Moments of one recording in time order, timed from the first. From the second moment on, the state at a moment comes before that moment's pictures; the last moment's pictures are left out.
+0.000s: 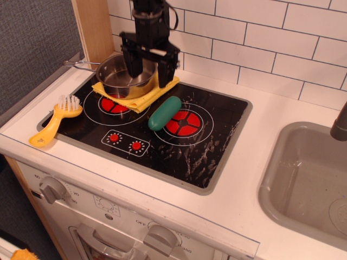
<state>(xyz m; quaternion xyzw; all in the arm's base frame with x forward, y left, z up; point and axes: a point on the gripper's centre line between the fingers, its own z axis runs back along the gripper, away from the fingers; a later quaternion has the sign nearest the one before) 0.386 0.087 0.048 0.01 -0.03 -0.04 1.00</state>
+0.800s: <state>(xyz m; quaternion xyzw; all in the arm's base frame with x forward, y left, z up) 0.390 0.100 0.034 0.02 -0.01 -0.02 1.00</state>
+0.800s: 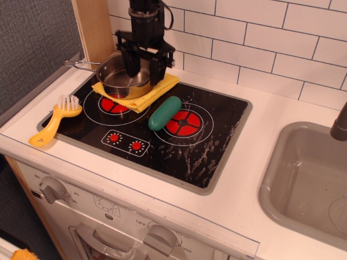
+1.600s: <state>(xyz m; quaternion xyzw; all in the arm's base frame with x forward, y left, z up) 0.371 0.069 0.074 -0.01 -0.05 -0.05 1.00</state>
